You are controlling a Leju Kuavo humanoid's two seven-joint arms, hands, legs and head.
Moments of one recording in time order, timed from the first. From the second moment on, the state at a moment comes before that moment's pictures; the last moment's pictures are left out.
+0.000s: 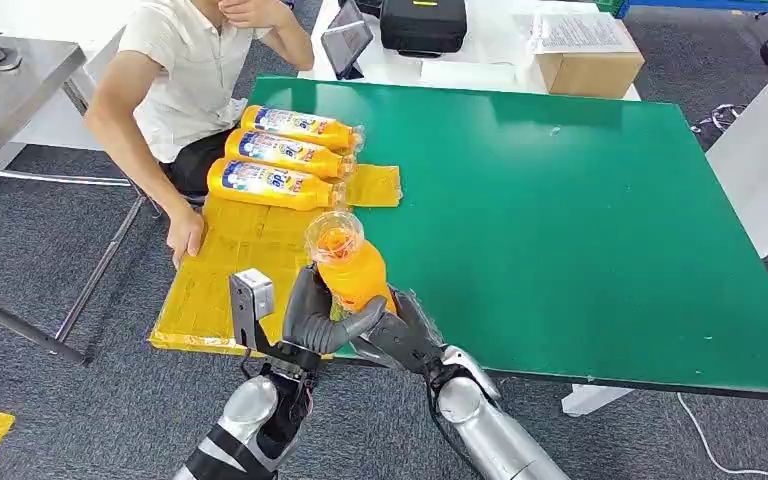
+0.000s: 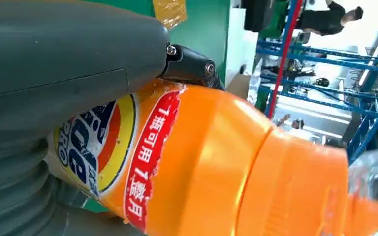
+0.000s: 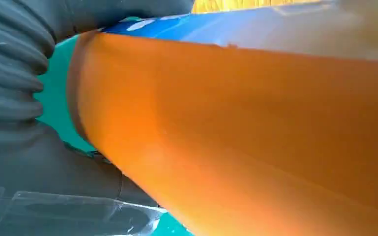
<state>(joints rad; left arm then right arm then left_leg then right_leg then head) -0.22 -0.22 -0.50 -1.24 0.48 0.15 -0.30 -0.34 0.12 0.57 -0.94 0.37 -0.11 -0.43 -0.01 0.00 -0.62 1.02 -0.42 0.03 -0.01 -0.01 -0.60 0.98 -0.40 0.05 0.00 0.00</state>
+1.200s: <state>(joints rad) -0.11 -0.20 -0.17 -1.49 0.90 0.03 -0.28 0.07 0.16 0.40 -1.50 0.58 -0.69 -0.70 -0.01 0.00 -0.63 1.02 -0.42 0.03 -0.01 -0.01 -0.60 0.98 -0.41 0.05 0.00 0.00</state>
